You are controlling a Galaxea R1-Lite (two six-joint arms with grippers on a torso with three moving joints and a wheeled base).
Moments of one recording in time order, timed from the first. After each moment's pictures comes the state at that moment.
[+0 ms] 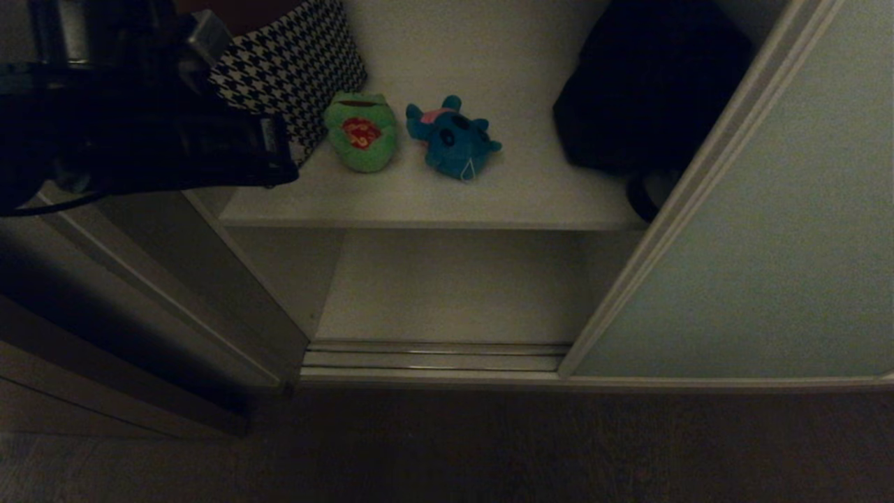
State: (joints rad) left arm -0.23 1.65 -1.50 0.02 -0.07 -0.07; right arm 0.01 0.00 0.00 0.00 0.00 -0.01
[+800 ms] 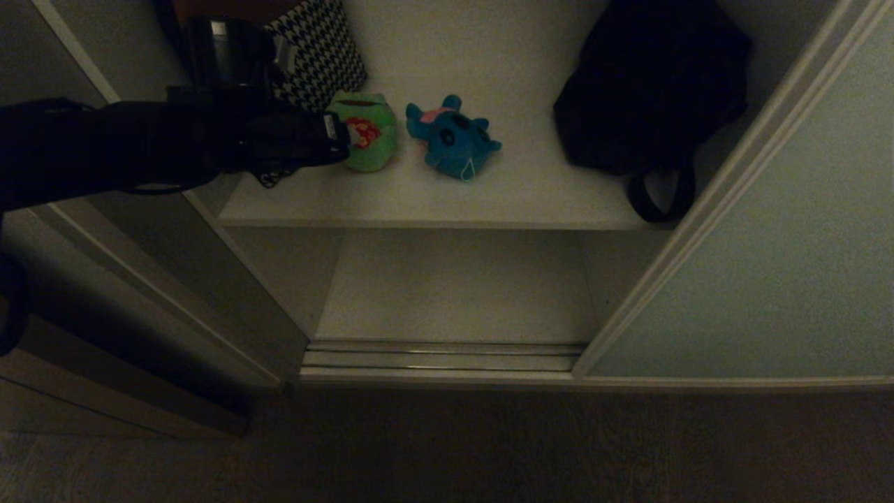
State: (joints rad) left arm -0.23 2.03 -1.93 -0.02 0.09 -0.12; right arm 0.01 0.00 0.00 0.00 0.00 -0.01
